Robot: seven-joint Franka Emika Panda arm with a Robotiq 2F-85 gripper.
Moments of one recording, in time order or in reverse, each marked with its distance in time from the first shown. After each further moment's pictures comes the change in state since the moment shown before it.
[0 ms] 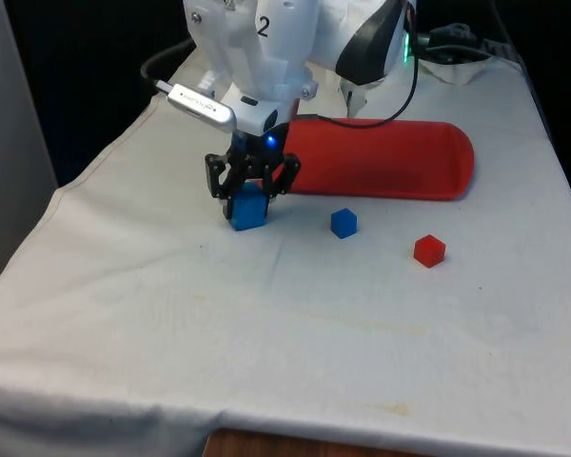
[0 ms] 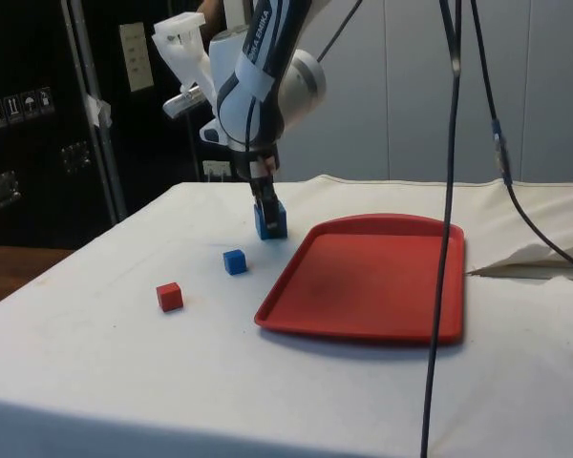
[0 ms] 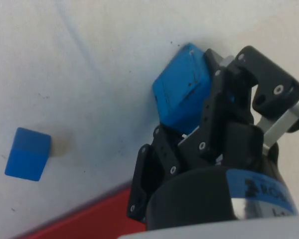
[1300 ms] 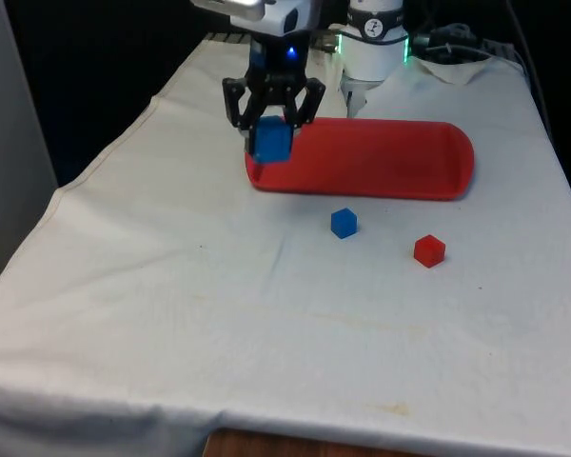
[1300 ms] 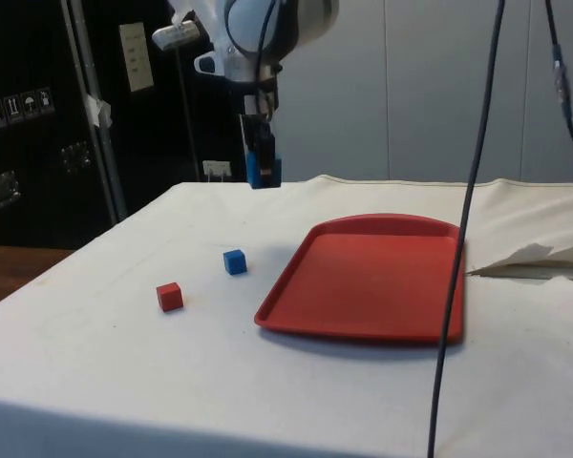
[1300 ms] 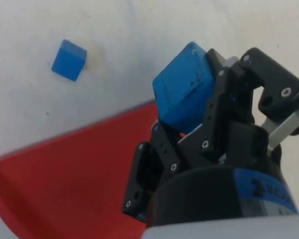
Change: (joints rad) arm 0.061 -0.320 -0.038 -0.132 -0.142 -0.102 0.072
